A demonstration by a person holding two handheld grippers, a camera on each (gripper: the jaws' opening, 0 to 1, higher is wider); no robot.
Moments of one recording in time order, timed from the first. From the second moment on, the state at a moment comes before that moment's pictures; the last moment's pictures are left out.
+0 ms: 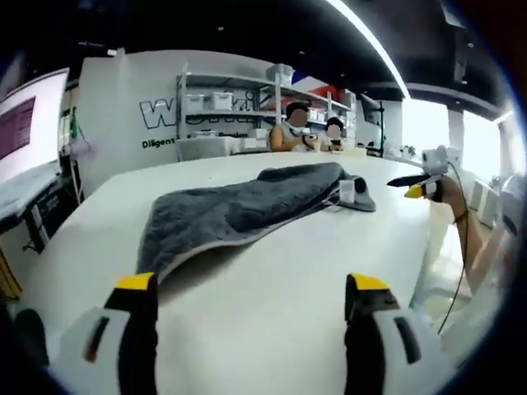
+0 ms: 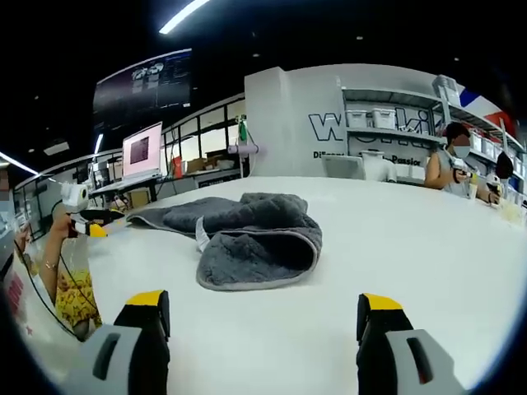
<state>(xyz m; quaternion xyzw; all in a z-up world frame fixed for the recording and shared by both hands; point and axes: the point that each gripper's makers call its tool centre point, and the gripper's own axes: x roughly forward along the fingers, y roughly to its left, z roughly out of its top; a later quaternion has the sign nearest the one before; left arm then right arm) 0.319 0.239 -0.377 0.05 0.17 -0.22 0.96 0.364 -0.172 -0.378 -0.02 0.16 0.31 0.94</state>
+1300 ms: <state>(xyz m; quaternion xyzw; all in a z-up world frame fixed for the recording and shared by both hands) 0.298 0.247 -0.363 0.05 0.13 -0.21 0.97 0.461 -0.169 -0.406 -0.03 0.23 0.28 0.93</state>
